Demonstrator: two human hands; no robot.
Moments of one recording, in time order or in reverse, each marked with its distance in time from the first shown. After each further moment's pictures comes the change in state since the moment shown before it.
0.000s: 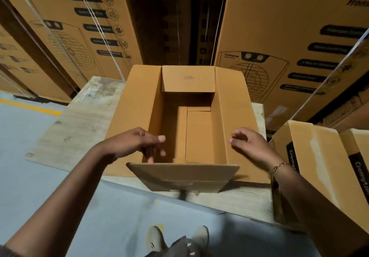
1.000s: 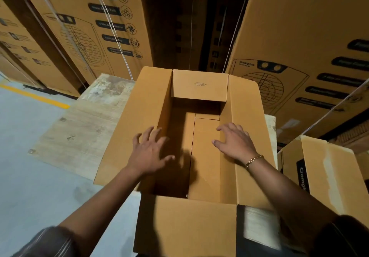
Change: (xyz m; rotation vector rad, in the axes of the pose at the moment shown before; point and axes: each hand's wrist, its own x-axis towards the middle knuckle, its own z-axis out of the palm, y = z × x) left_hand 0.084 -0.071 0.021 0.899 0.453 -0.049; right_hand 0.085 -0.050 0.045 -0.617 -0.028 -0.141
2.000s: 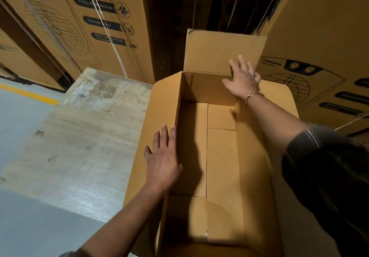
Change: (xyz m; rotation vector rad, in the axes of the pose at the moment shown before) left_hand 0.111 -0.032 0.027 -0.229 0.030 -0.168; right_hand 0.290 -0.027 -0.044 -0.033 0.200 0.183
